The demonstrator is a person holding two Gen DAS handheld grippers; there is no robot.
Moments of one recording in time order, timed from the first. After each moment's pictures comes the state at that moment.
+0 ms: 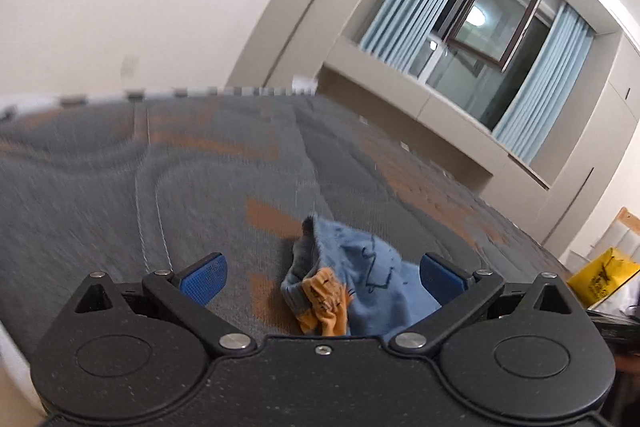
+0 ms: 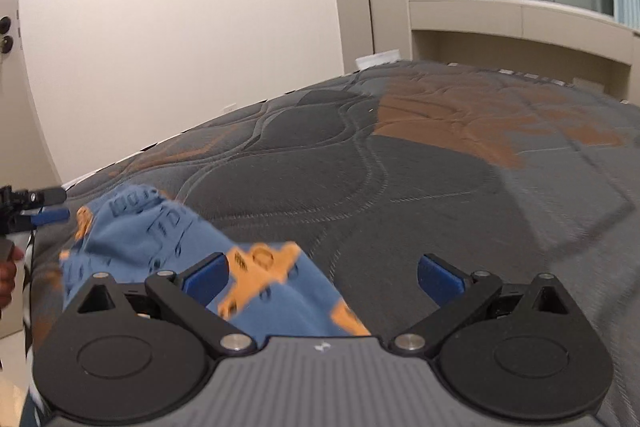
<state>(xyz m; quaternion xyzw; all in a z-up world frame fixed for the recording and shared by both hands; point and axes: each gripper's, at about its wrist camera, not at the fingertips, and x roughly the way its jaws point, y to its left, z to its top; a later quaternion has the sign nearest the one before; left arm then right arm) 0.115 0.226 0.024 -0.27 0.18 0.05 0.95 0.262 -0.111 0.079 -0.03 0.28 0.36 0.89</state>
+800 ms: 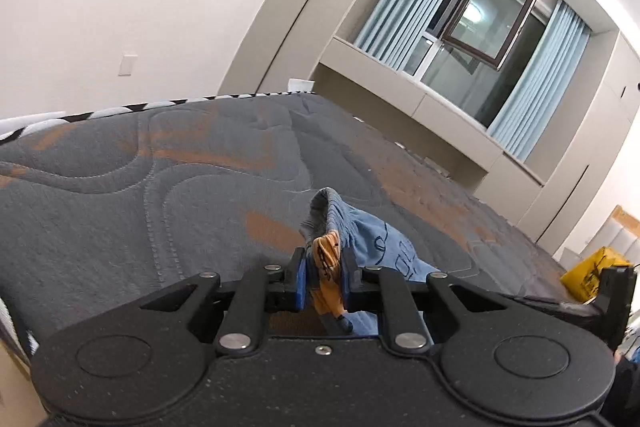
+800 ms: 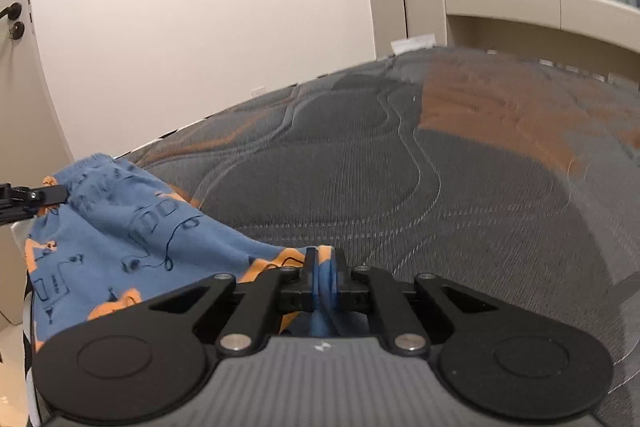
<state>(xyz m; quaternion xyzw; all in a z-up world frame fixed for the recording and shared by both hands) 0.098 0.228 0.038 -0.26 0.18 0.05 0.95 0.282 -0.063 0.068 -0.05 0.29 0.39 0.87</state>
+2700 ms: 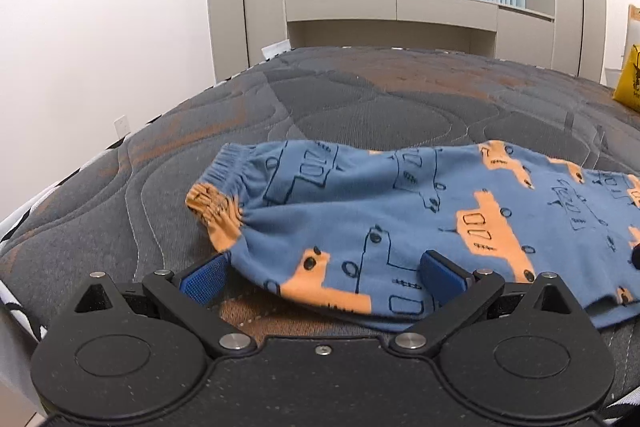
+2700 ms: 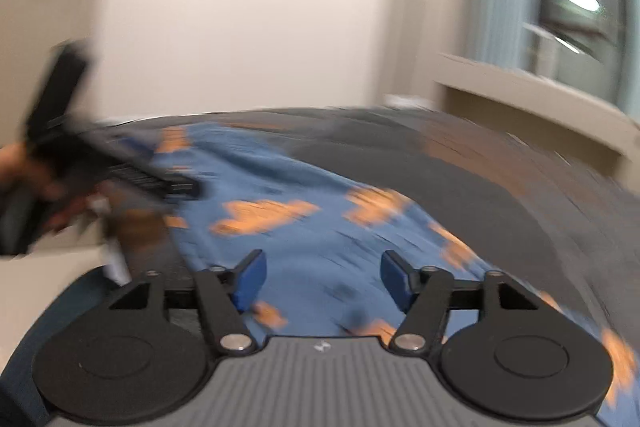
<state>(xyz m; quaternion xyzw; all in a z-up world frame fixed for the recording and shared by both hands) 0.107 0.116 0.012 0.01 0.28 0.08 0.96 0.070 -0.092 0.049 -0.12 0.19 0.33 0.92</state>
